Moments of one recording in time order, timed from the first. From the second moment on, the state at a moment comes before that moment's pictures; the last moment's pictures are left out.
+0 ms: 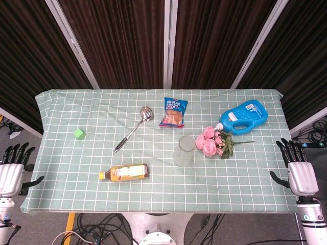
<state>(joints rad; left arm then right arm) -0.13 -1.33 0.00 -1.21 1.43 1.50 -0.05 0.16 -1.27 0.05 -1.30 -1.52 1.49 0.17</state>
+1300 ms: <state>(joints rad) -0.11 -1.32 -0.04 -1.22 1.44 1.46 -0.13 0.50 -1.37 0.19 -1.45 -1.19 0.99 -0.31</state>
